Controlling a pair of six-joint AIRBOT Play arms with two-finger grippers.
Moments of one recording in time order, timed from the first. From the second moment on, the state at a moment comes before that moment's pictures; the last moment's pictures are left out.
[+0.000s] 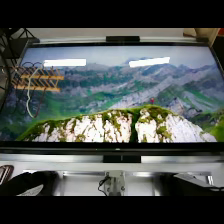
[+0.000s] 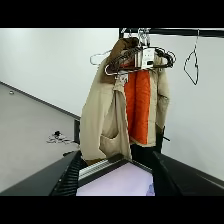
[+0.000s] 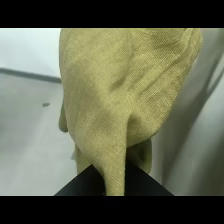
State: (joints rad) left arm -0.52 -1.19 1.84 0.92 -0.50 -1.10; right arm -1.34 -1.34 1.91 -1.54 0.81 1.55
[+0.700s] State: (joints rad) left arm -0.53 -1.18 1.84 0.92 -0.54 -1.23; right arm -1.38 -1.43 1.93 -1.52 0.55 1.64
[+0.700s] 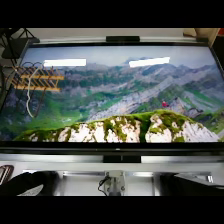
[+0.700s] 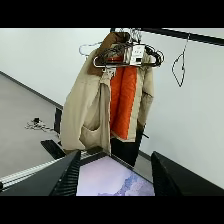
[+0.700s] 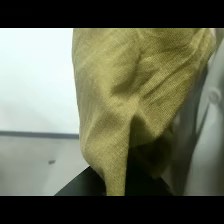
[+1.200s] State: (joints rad) left arm -0.54 -1.18 1.84 0.92 -0.56 -1.27; right arm -1.37 -1.52 2.03 -1.38 0.40 1.66
